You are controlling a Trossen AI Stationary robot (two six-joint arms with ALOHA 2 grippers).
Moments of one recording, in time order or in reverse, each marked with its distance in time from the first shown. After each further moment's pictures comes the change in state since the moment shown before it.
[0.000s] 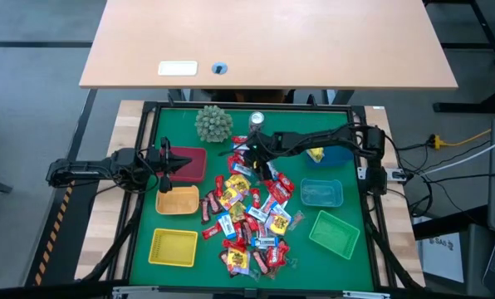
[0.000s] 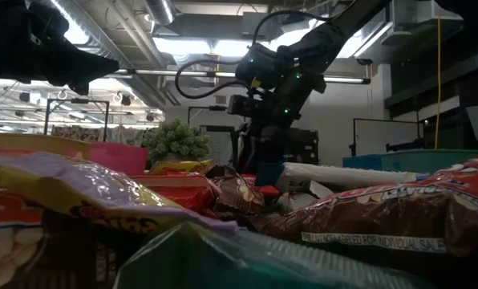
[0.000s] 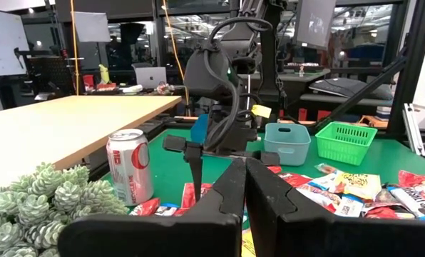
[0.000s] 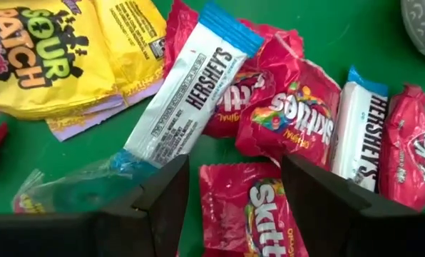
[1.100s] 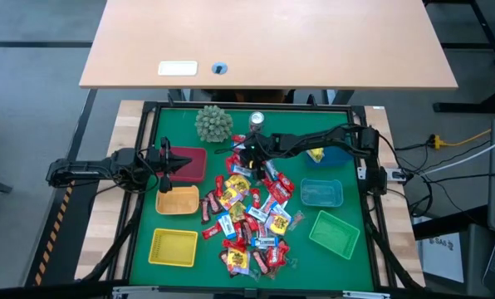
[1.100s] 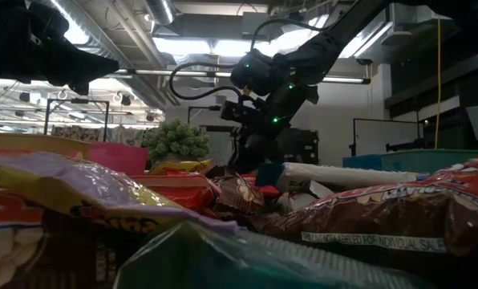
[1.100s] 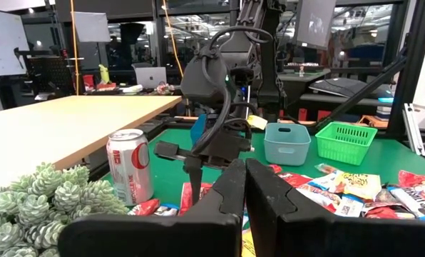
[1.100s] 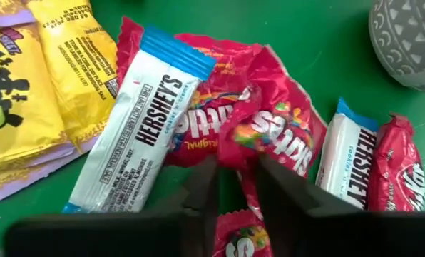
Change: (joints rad) left arm 0.000 0.000 0.000 0.000 0.000 0.000; right arm 0.000 0.056 0.001 0.148 0.032 0.028
